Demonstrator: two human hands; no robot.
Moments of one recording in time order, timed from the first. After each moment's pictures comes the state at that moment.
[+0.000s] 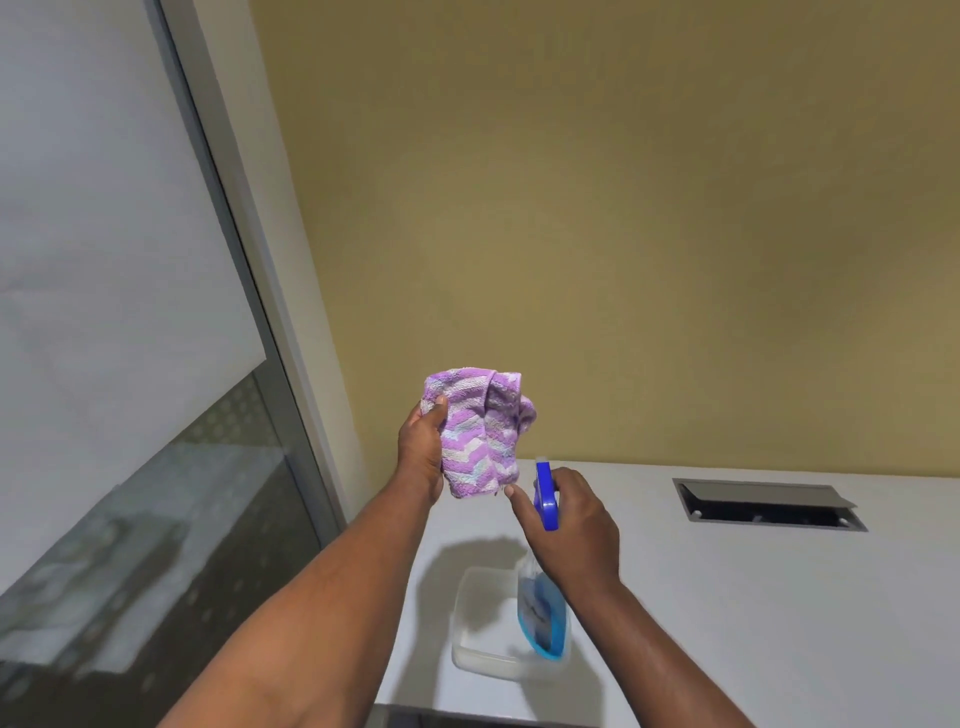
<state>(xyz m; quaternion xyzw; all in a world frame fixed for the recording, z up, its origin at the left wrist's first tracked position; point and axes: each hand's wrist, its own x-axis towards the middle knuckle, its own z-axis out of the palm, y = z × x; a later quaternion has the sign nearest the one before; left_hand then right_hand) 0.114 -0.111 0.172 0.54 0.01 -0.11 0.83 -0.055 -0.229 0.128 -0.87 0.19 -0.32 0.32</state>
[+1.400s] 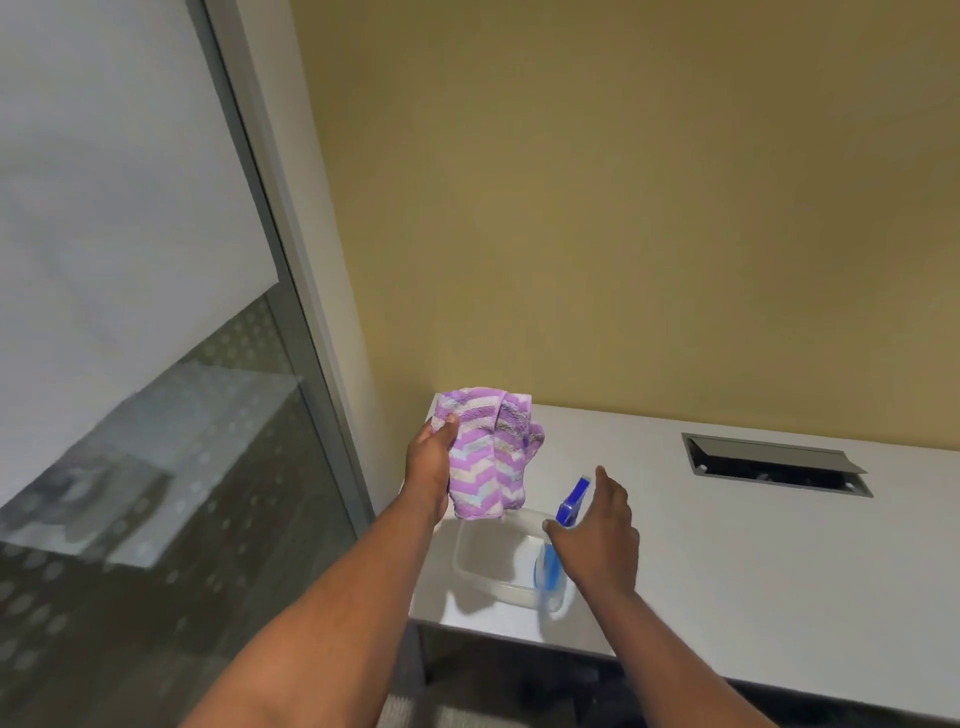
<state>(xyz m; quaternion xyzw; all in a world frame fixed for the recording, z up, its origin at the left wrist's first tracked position) 0.061 -0.078 0.085 0.56 0.08 -0.16 0.81 -0.082 -0.247 0.026 -0.89 0.32 -0.15 0.29</state>
